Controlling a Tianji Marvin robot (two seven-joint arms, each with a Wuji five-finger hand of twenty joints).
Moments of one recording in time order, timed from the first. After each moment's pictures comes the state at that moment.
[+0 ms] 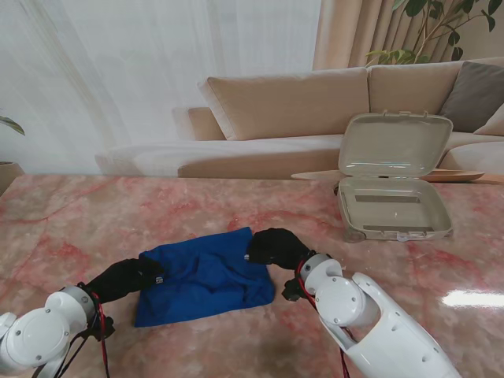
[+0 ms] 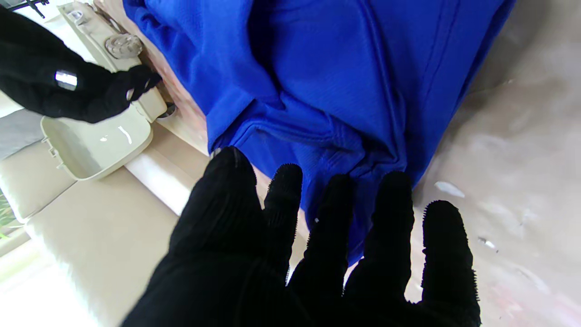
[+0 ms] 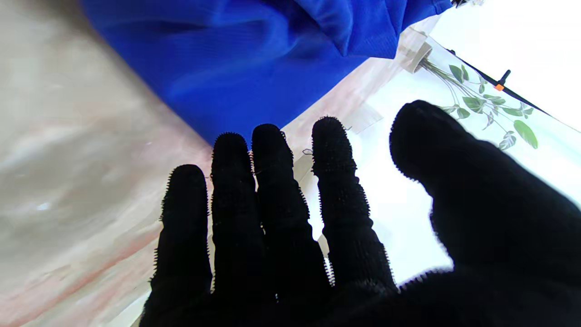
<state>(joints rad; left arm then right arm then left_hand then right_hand) 1.91 -1.05 -1.55 -1.82 0.36 0.06 -0.37 -1.47 -1.12 0.99 -1.59 -0.30 0.07 0.03 1.09 -0.11 -0.01 -0.06 0.57 0.14 0.35 0.38 0.54 0.22 0.37 0.50 0.42 0.32 0.43 0.72 -0.01 0.35 0.90 0.83 0.52 -0.62 0.93 -0.06 0.83 0.11 0.59 0.61 0.87 0.24 0.51 0.51 0.78 0.23 0.31 0.40 0.24 0.24 1.00 0.43</state>
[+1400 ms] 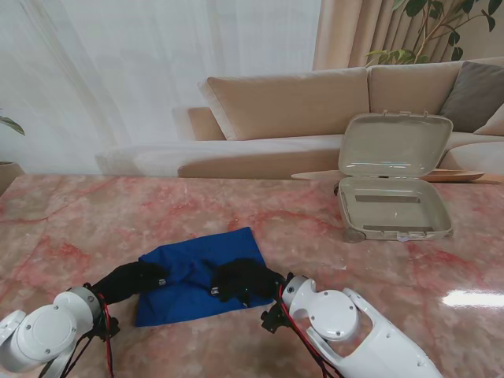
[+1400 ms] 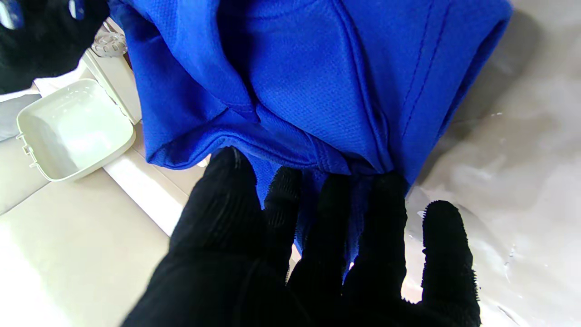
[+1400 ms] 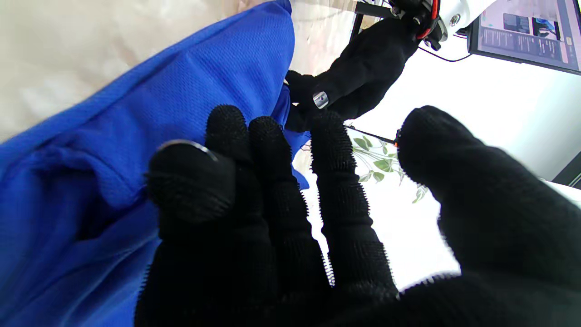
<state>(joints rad) 1.86 -1.05 -1.51 -1.75 0.33 0.09 -0.37 -1.48 -1.12 0.90 -1.57 0.02 -0.10 0.26 1.09 -0.11 -0.01 -0.06 0.57 0.14 0.34 0.38 0.55 0.20 0.37 0.51 0.42 0.27 0.47 0.75 -0.01 0.35 0.90 0.82 0.48 -0.60 0.94 -0.06 0.87 0.11 0.69 0.56 0.93 0.25 0.55 0.50 0.95 0.24 0.46 0.42 1.06 0.01 1.35 0.74</state>
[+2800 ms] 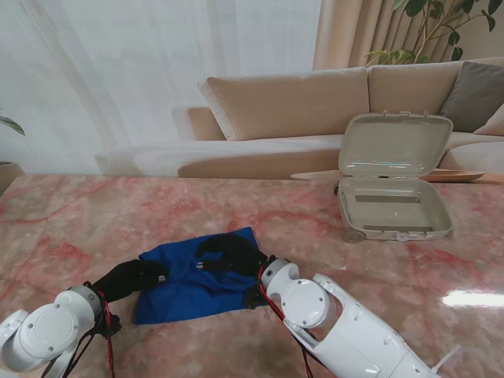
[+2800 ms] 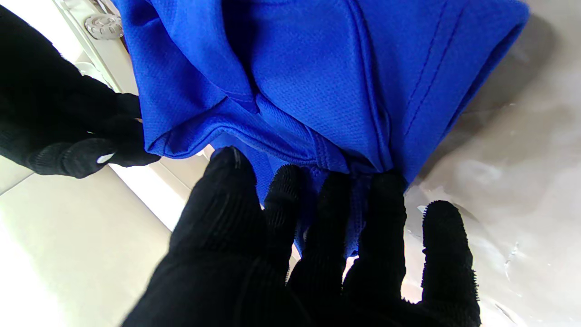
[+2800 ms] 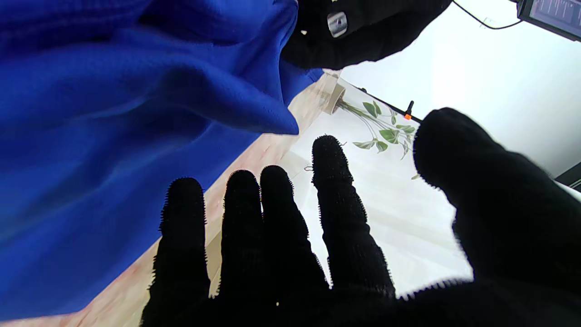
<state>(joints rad) 1.85 -1.06 -1.51 -1.74 0.31 0.10 -0.34 -1.33 -1.19 0.76 -1.47 -0.09 -0.08 0.01 1.09 -0.11 -0.01 -0.06 0.57 0.14 0.34 0.38 0.55 0.20 0.38 0.51 0.43 0.27 0.47 0.75 -0.01 0.35 0.90 0.82 0.41 -0.60 0.94 -0.06 0.73 0.13 0.41 0.63 0.57 0.24 0.37 0.30 0.54 0.16 0.19 0.26 0.17 0.25 0.86 0.45</state>
